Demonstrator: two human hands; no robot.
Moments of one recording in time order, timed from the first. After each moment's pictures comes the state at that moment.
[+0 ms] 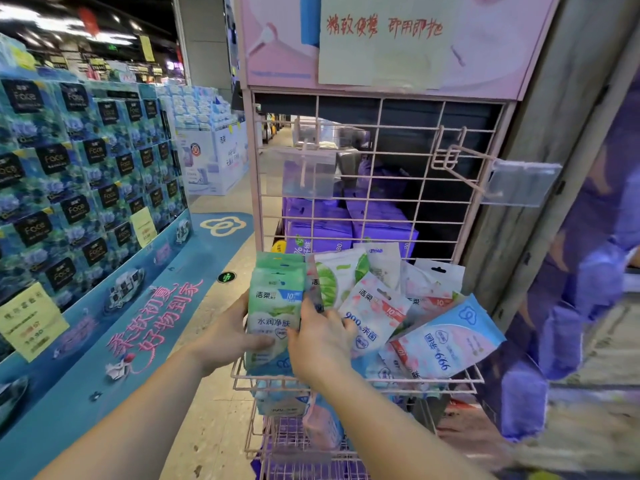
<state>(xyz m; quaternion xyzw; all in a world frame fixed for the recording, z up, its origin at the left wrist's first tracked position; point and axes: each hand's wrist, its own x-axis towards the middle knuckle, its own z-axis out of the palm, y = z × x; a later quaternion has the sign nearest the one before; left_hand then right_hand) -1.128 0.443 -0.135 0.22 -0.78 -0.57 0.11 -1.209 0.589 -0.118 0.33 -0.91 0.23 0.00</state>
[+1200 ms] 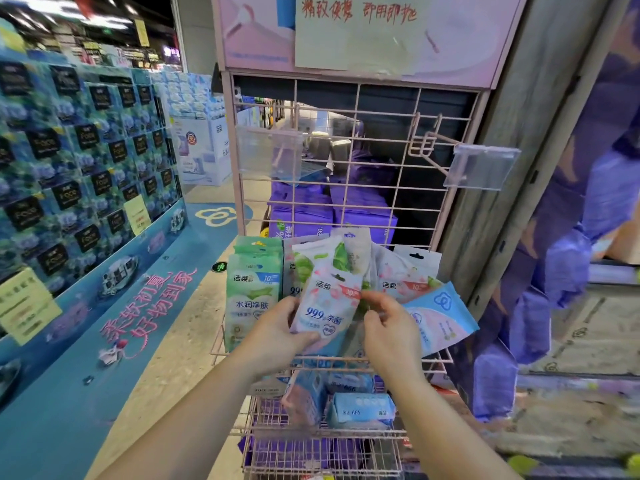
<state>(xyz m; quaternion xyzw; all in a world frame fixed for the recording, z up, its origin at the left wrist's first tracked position) -1.153 0.556 -0.117 0.25 -0.84 -0.47 0.12 -1.246 0.703 -0.110 0.20 -0.82 0.54 -0.03</state>
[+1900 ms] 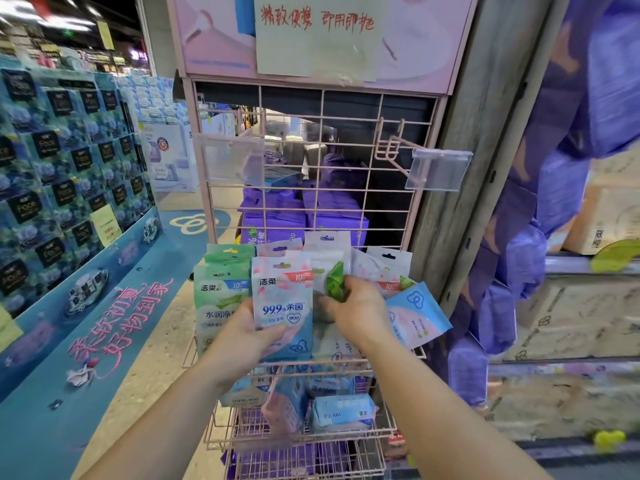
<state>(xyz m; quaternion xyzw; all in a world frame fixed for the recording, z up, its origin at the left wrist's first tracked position) -1.151 0.554 -0.117 0.22 -0.71 -0.65 0.15 -1.276 0.683 -0.090 0.22 -0.88 0.42 -0.06</state>
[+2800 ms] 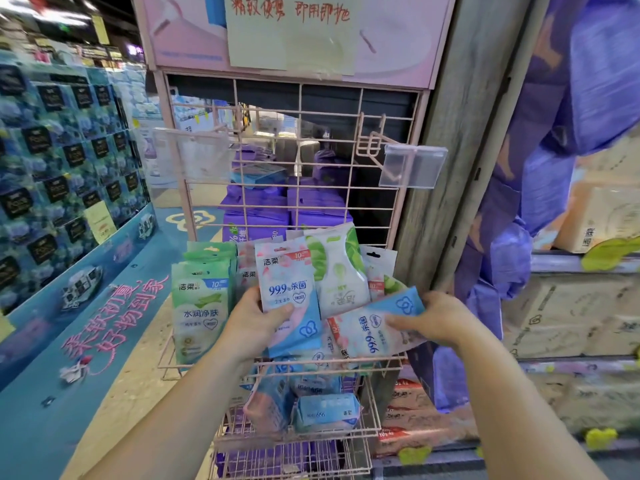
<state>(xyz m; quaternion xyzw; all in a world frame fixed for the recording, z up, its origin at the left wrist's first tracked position) -1.194 0.571 -0.119 0.26 -0.68 -0.66 0.20 -1.349 0.799 -0.077 0.12 -0.94 0.27 -0.14</state>
